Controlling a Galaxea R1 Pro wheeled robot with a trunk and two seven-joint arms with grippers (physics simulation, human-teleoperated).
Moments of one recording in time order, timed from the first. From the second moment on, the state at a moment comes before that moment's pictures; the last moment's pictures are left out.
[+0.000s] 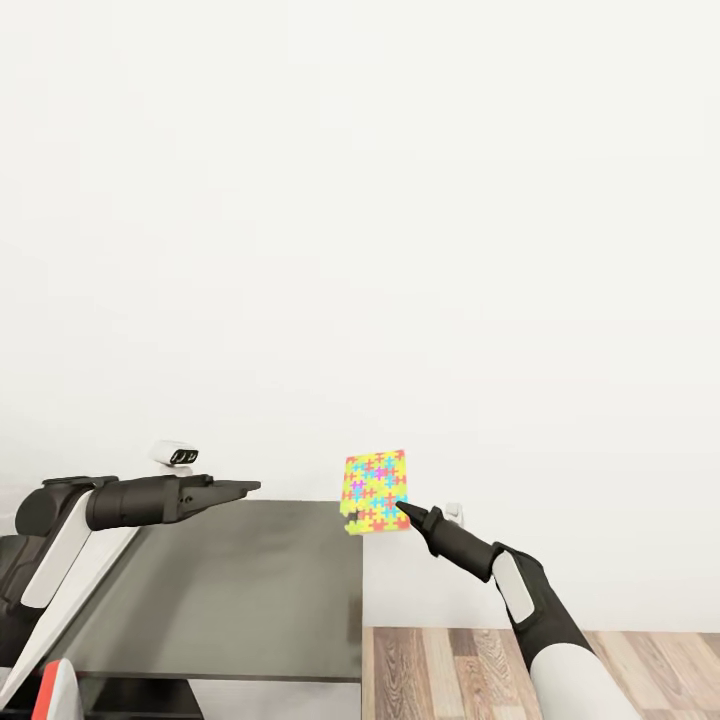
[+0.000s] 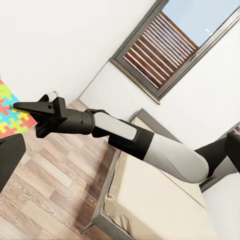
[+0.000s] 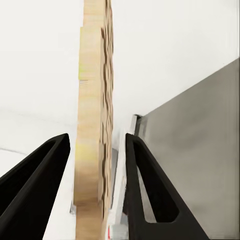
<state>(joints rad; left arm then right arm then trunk) -0.52 0.41 -0.02 -1.45 0.54 1.04 -1.33 -0.59 0.10 -0.35 -0.71 -0.42 0.71 0.78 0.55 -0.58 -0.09</state>
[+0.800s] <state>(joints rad) -0.52 0.41 -0.02 -1.45 0.54 1.04 -1.33 -0.59 0.10 -0.32 -0.71 -0.43 0.70 0.69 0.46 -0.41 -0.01</state>
